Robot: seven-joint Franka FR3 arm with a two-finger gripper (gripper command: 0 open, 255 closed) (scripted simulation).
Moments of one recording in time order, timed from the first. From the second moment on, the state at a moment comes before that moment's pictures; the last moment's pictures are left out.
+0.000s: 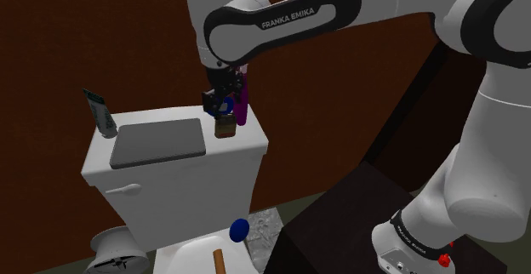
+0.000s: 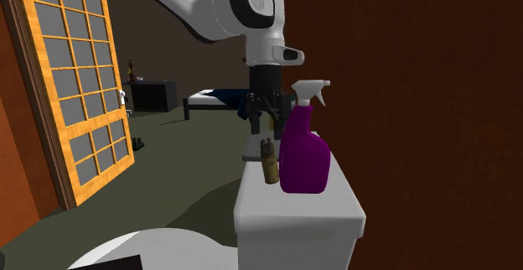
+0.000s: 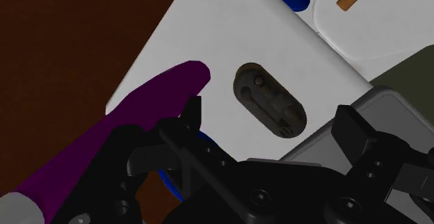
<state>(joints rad) 0.21 0.31 0.32 -1.71 -0.23 1.88 0.28</state>
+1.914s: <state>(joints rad) 0.22 0.30 0.32 -1.66 -0.23 1.83 0.27</state>
